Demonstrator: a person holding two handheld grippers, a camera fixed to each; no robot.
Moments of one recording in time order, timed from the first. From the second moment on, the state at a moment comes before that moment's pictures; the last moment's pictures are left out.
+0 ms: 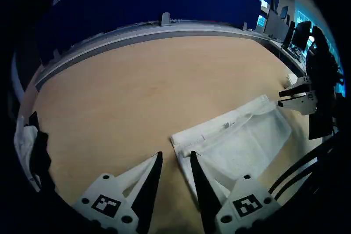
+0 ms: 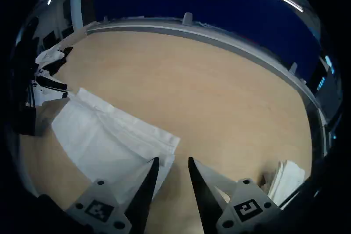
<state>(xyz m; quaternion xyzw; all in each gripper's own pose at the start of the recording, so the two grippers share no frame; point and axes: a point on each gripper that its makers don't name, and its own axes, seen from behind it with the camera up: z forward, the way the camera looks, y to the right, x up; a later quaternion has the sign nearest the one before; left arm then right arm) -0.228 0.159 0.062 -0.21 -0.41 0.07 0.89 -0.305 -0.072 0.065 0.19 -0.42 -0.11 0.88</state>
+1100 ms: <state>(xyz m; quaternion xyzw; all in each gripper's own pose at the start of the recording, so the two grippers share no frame) -0.201 0.127 0.002 -0.18 -0.41 0.06 0.89 -0.285 -0.061 0.022 0.18 -0.41 -0.11 0.89</state>
